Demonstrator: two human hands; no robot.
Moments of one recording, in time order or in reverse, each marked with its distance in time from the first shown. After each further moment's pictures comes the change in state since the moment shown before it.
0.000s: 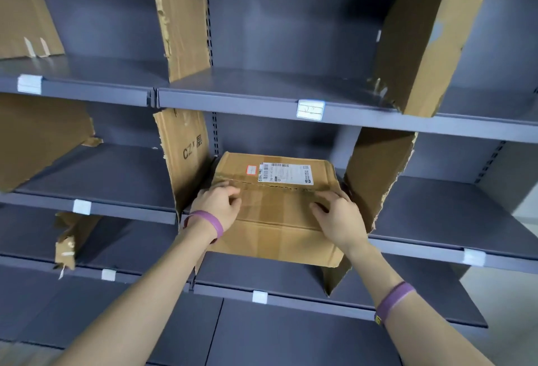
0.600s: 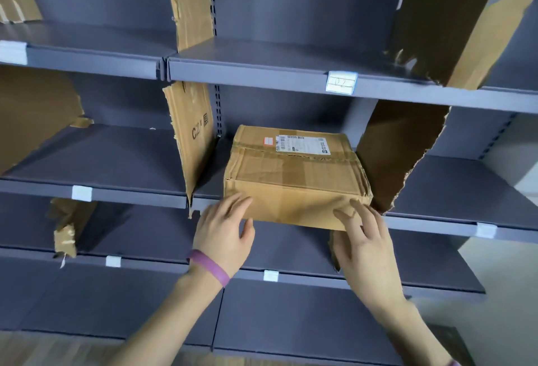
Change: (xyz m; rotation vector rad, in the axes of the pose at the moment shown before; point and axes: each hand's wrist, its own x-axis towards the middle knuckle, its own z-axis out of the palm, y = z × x) left_hand -0.071 -0.040 0.015 -0.027 0.223 0.301; right_hand -0.093 0.008 0.037 -0.292 0.338 -0.264
